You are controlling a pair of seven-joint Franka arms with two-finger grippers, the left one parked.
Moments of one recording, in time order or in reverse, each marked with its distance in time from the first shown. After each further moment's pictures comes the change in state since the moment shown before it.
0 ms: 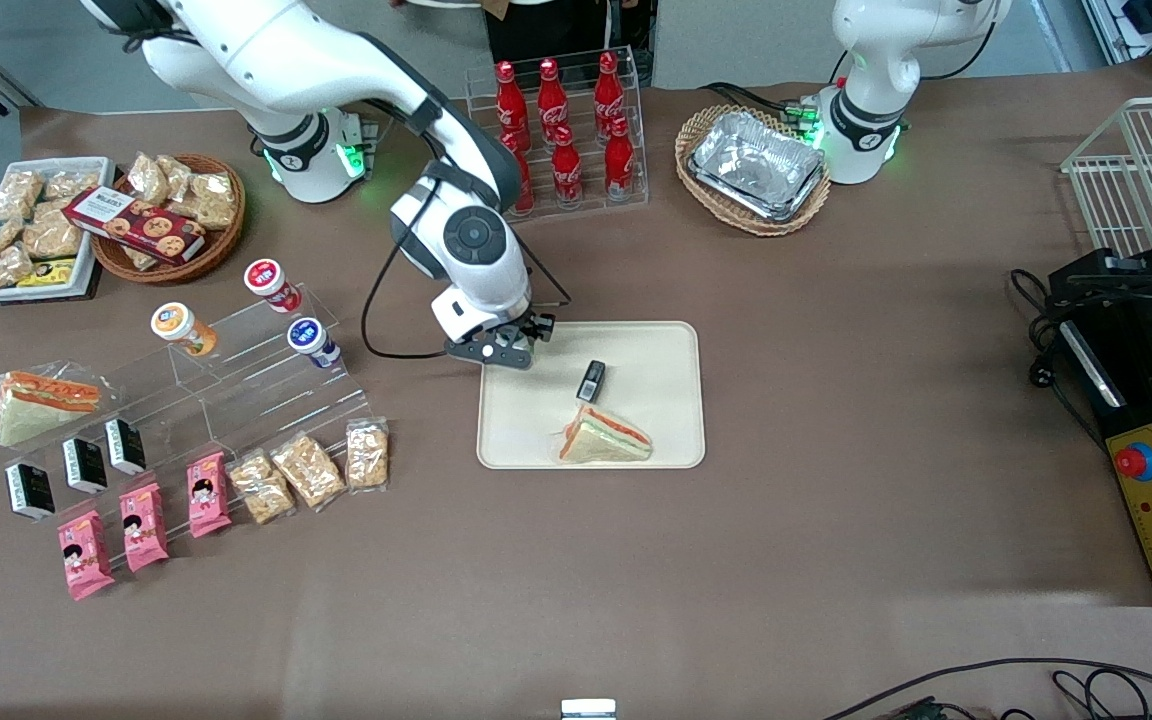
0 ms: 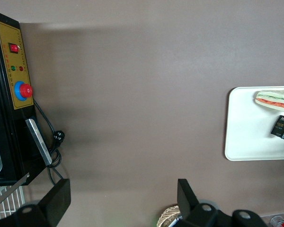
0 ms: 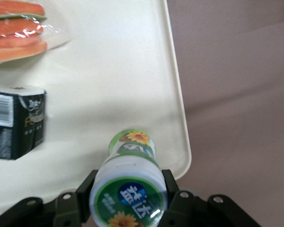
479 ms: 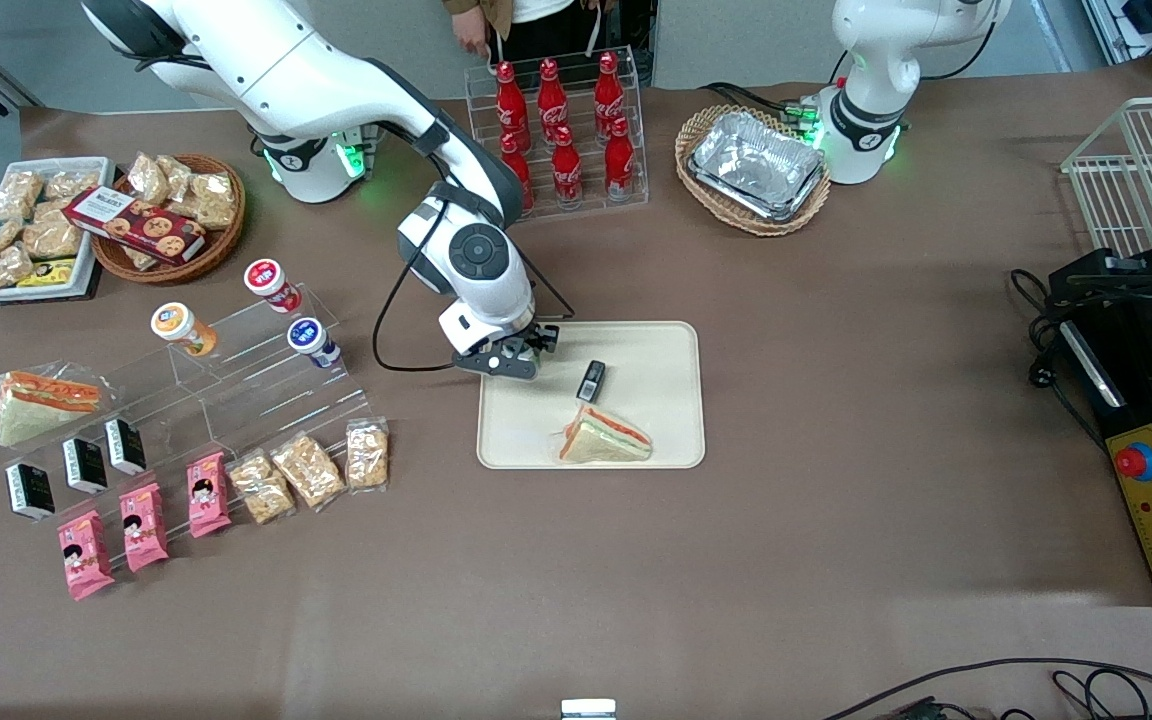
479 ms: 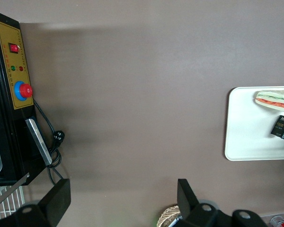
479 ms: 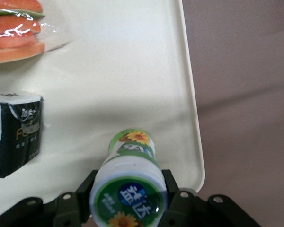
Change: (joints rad) arm 0.000 0.058 -0.004 0.000 -0.033 0.078 0.001
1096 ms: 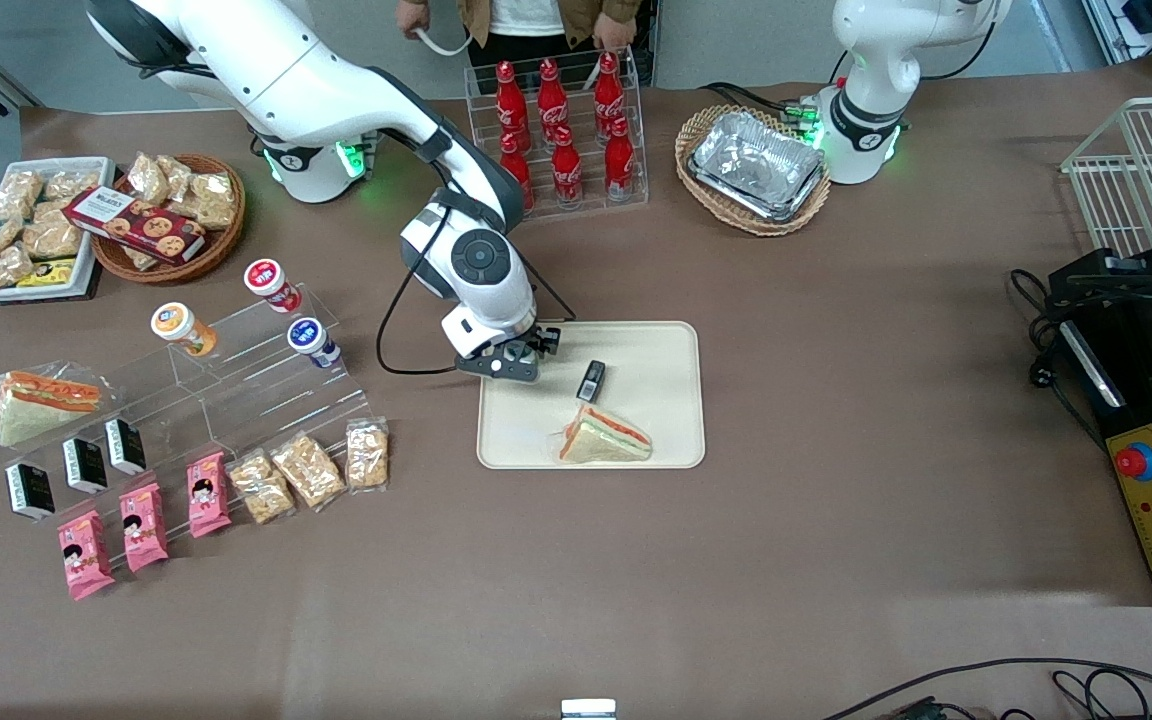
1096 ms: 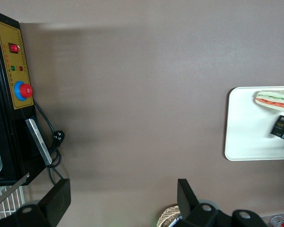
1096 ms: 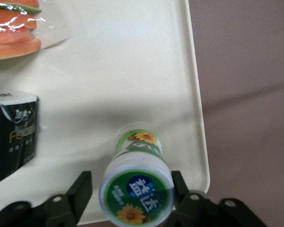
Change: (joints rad) arm 0.000 0.024 0.000 0.000 -0.010 0.025 0.000
